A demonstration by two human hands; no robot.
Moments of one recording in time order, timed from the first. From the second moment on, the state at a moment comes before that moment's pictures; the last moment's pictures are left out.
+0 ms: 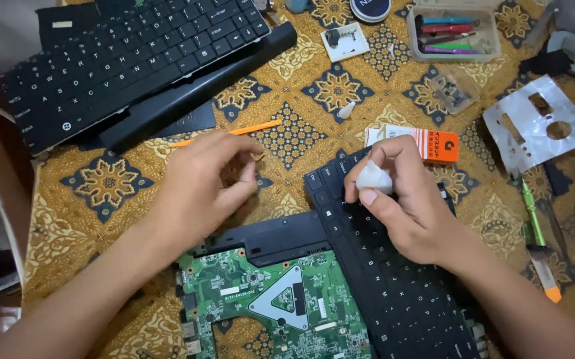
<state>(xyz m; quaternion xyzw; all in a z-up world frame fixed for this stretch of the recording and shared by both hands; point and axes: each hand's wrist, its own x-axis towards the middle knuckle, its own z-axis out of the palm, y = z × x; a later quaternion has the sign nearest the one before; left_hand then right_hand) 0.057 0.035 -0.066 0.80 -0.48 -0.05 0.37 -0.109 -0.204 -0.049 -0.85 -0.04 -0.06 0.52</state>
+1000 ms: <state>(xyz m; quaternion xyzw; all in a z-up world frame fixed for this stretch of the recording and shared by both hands) 0.006 0.021 -0.052 0.58 -0.30 -0.33 0.68 -0.129 -0.207 -0.054 -0.80 0.11 -0.11 0.58</state>
